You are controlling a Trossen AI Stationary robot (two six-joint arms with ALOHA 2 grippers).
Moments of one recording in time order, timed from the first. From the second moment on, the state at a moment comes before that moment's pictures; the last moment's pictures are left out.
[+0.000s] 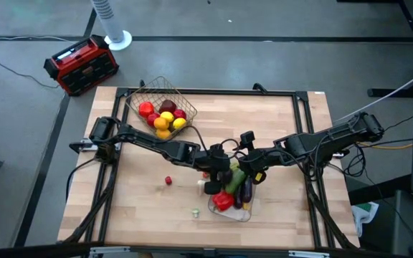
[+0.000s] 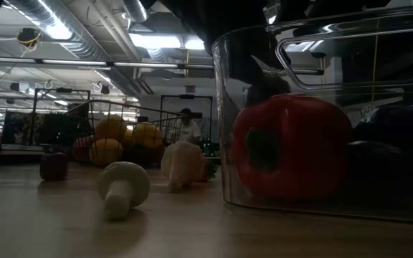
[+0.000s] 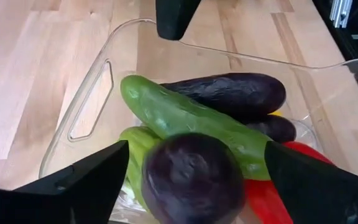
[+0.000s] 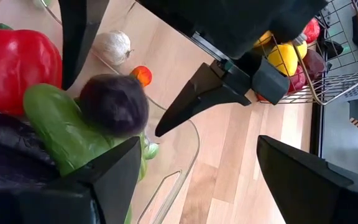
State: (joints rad) left arm -0.16 1.91 1.41 -0.22 -0.09 -0.10; right arm 0.31 1.38 1.20 -0.71 0.35 -0.29
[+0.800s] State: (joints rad) left arm -0.27 1.83 1.41 -0.65 -0.09 -0.46; right arm 0.31 1.38 1.20 -0.71 0.35 -0.29
